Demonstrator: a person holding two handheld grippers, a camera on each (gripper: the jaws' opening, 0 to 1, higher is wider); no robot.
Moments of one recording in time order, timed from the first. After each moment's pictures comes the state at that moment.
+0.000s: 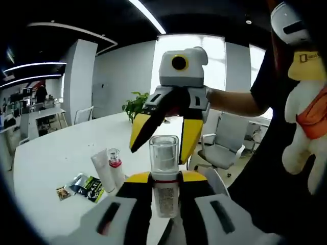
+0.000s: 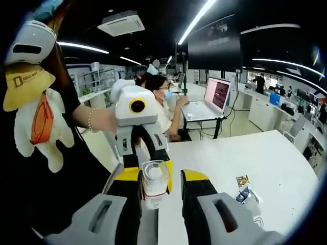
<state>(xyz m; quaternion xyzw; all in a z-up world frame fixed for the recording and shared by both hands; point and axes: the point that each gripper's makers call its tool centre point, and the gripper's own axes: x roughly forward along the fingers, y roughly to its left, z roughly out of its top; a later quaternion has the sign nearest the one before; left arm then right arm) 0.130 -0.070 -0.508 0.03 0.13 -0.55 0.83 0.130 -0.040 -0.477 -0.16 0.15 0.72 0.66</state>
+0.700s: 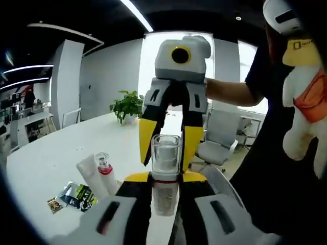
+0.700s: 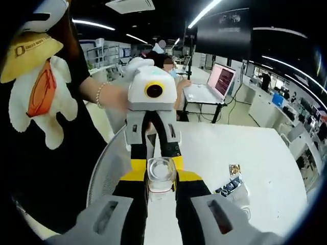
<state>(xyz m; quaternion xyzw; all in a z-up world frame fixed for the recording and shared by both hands) 0.147 -0.104 -0.527 0.04 0.13 -0.59 0.79 0.140 -0.072 -0.508 -0.25 0.17 0.70 0.65</state>
